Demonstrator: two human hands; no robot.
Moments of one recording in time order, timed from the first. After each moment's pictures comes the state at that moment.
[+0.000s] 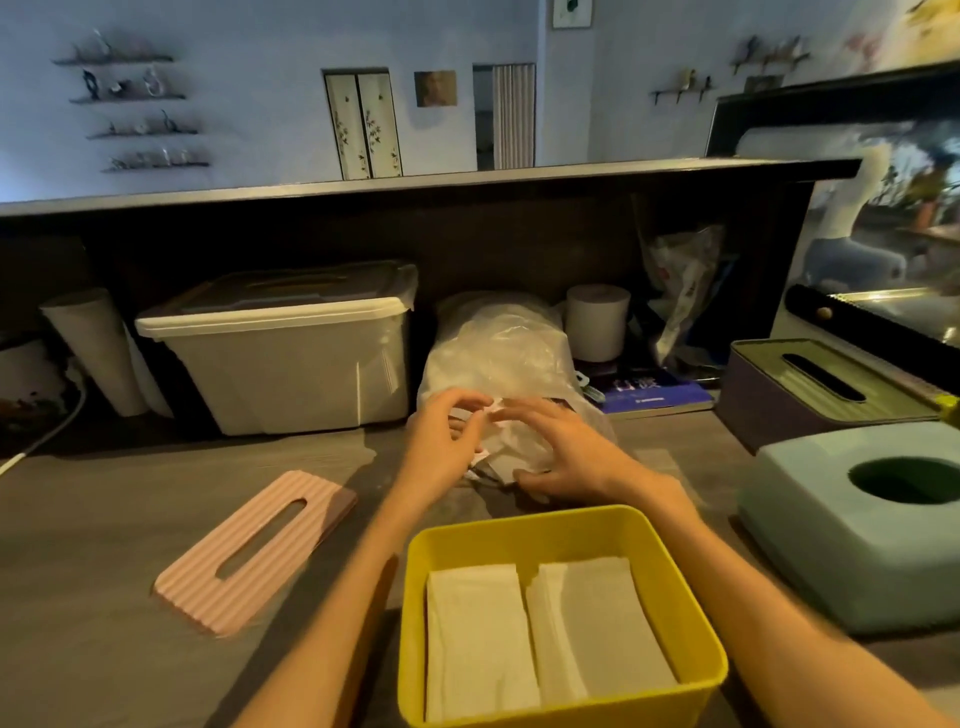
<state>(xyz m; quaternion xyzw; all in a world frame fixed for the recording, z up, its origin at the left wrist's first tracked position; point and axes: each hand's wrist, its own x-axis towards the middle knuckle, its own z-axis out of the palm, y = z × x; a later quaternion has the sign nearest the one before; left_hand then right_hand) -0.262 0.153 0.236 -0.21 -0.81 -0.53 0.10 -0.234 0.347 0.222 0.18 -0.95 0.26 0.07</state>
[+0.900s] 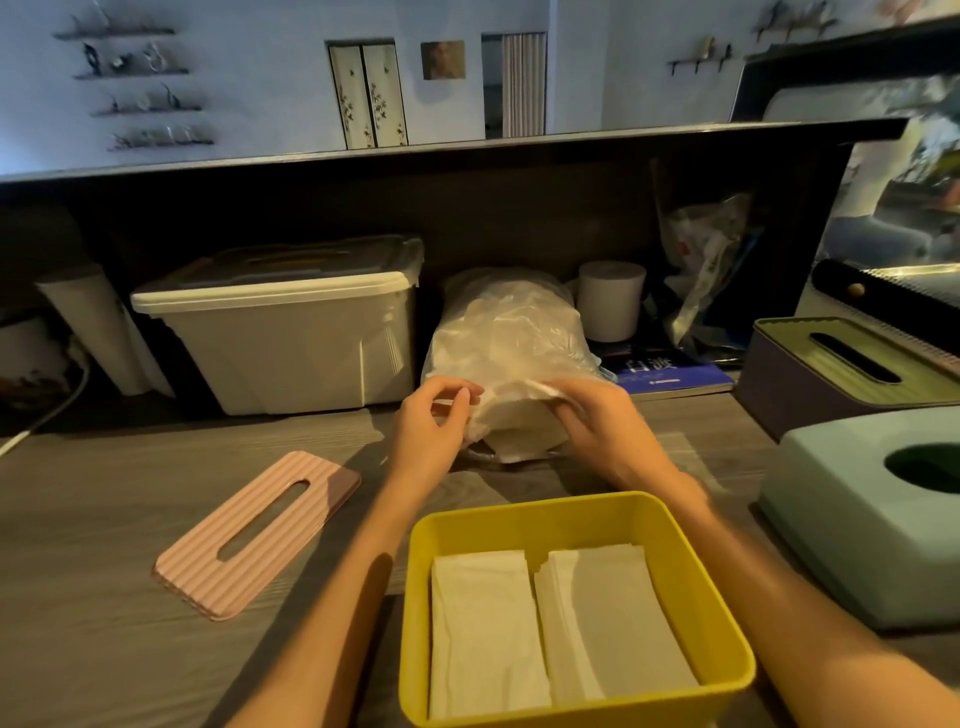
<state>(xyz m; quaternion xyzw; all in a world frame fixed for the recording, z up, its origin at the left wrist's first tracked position) -0.267 0.143 0.220 -0.17 -0.78 -0.59 0.13 -0.233 0.355 0.214 0.15 -0.89 0.33 0.27</state>
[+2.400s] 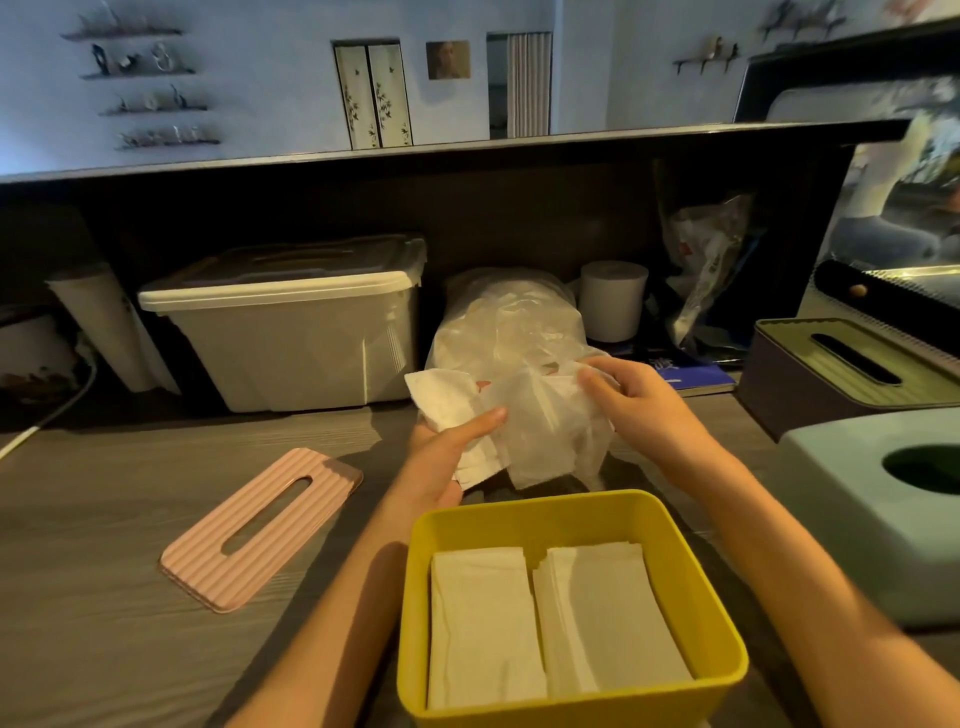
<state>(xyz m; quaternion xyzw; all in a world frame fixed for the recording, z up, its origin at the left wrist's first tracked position) -0.229 0.156 0.239 0.01 -0.52 -0.84 -0.14 -0.198 0.360 0.258 0.01 -0.84 0.52 0.15</state>
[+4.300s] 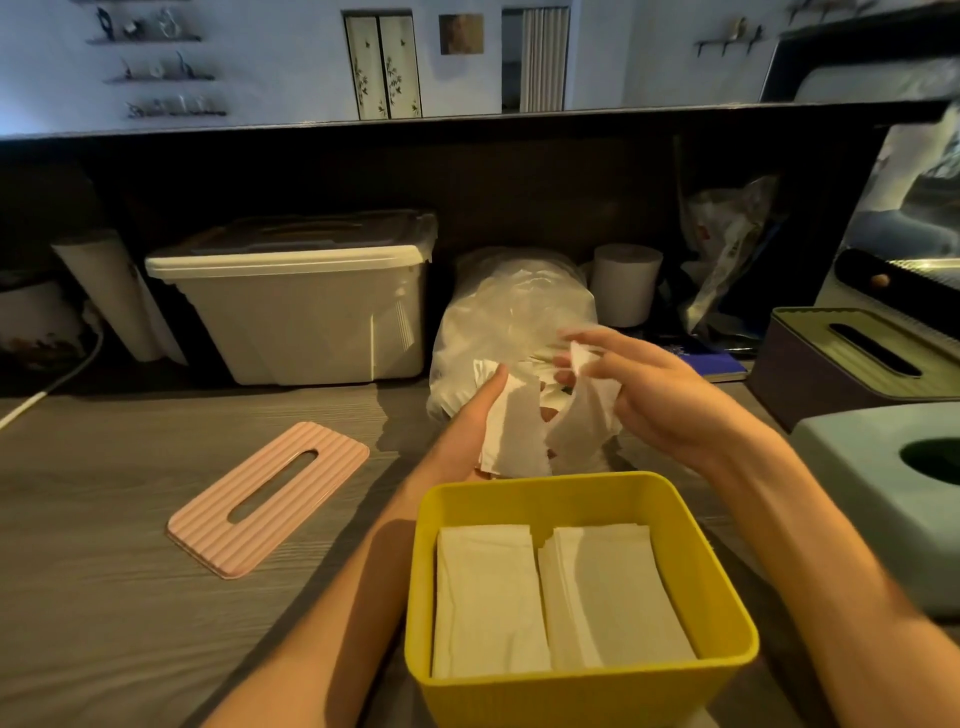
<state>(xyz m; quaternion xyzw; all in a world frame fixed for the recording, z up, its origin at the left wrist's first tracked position) -0.226 0.166 0.234 -0.02 -0.55 -0.78 -0.30 -0.190 0.354 0.274 0.03 -0.71 0.71 0.00</state>
